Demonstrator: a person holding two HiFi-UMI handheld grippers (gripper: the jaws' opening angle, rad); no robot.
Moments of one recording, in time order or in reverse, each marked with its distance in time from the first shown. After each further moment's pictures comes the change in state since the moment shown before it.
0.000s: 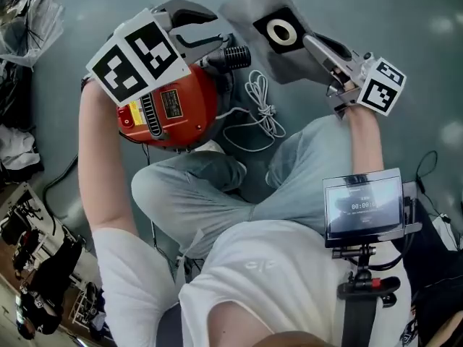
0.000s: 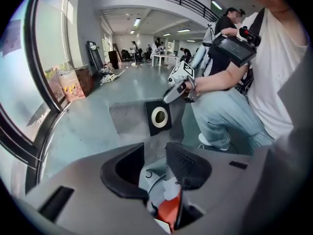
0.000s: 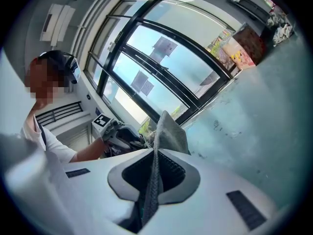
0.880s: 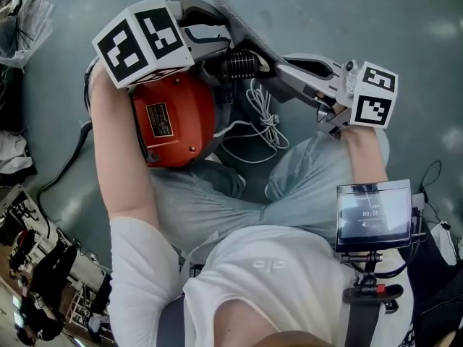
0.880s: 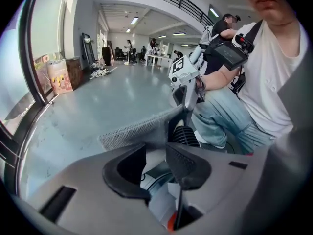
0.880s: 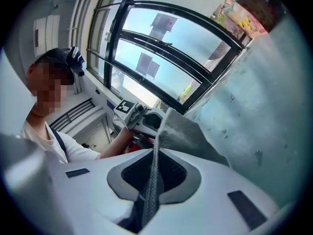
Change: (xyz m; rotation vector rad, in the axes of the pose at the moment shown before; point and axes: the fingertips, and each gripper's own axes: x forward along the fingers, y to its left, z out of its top) left arm -0.039 0.003 -0.032 -0.050 0.104 -0.153; right arm 0.078 0.110 -0.025 0.148 0.162 0.297
